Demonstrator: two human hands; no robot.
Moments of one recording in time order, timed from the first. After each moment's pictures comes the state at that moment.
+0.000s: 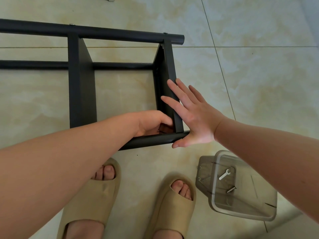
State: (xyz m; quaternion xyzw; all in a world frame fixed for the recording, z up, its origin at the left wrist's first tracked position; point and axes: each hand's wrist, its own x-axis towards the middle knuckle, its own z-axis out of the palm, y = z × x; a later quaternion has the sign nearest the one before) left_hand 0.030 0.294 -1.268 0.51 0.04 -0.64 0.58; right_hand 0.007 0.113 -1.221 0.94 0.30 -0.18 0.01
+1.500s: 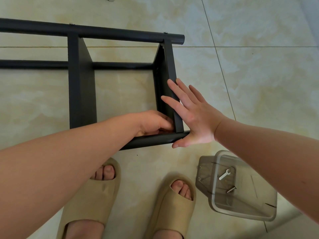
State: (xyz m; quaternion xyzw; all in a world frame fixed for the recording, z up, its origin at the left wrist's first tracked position) left_hand 0.028 0.293 -1.273 0.59 0.01 -0.57 0.57; right_hand 0.007 0.114 -1.220 0.94 0.30 -0.19 0.01
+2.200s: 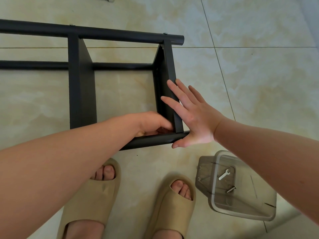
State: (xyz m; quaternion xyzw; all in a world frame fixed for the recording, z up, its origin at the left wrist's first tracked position) left_hand 0.028 0.294 -1.268 0.59 0.02 -0.59 0.55; right_hand 0.007 0.114 -1.219 0.94 0.30 -0.19 0.01
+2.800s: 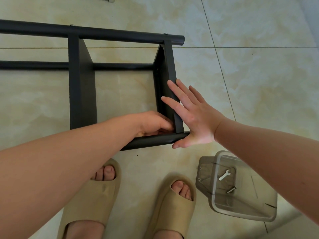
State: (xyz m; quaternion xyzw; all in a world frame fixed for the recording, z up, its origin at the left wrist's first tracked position) left_hand 0.028 0.294 -1.276 0.58 0.01 -0.57 0.58; right_hand 0.007 0.113 -1.221 0.94 0.30 -0.18 0.01
